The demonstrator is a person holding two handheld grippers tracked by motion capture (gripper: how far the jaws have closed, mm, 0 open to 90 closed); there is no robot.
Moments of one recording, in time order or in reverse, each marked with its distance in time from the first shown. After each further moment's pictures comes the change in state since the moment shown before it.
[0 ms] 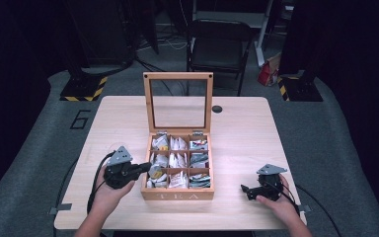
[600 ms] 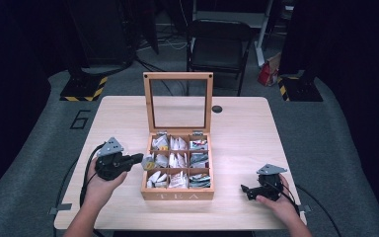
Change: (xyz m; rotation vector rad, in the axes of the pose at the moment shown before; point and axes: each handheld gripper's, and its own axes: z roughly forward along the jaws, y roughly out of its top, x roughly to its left) left arm 0.021 0.014 -0.016 -0.025 0.054 -0.036; right arm 0.000 0.000 0.000 -0.001 -0.001 0.000
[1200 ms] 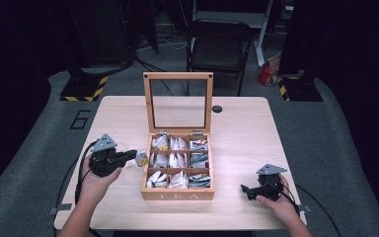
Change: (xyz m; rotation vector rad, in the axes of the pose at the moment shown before) left arm 0.017 0.000 -0.007 0.001 0.045 -0.022; right arm 0.000 0.000 0.000 0.001 -0.002 -0.003
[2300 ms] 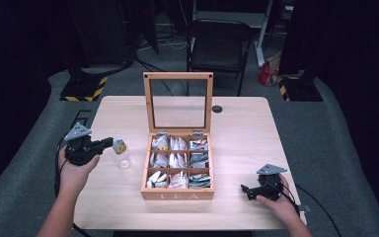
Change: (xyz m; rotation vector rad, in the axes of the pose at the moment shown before) left arm 0.052 0.004 -0.031 -0.037 0.142 -0.088; right arm 0.000 0.000 0.000 -0.001 0.003 0.002
